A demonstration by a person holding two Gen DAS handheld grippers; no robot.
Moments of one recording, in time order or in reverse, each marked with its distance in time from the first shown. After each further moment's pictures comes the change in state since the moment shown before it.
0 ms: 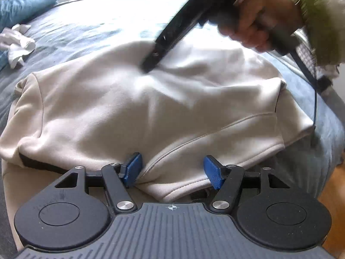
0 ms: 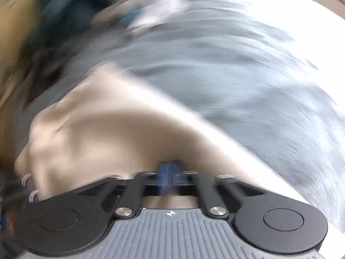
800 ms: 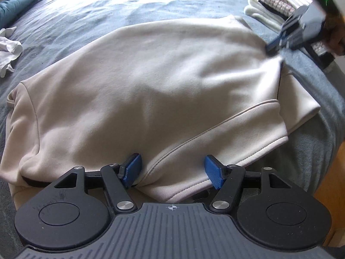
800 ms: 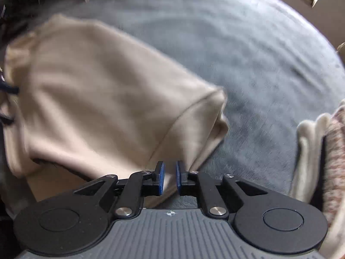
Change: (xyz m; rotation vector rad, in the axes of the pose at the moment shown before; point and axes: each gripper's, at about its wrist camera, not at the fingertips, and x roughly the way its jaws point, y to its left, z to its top) left arm 0.010 -0.006 0.021 0.064 0.173 0.008; right arm -0.143 -0.044 -0.140 -0.176 0.080 -0.354
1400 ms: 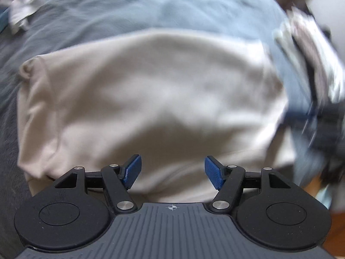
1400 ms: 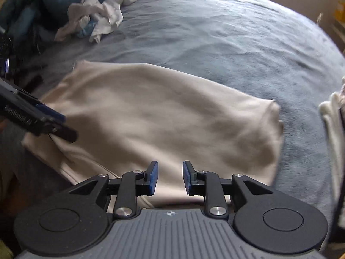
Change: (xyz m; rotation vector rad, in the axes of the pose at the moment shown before) left arm -0.033 0.062 0.065 -0.367 0.165 -0.093; right arm -0.027 0.122 0.034 0.346 -0.060 0.051
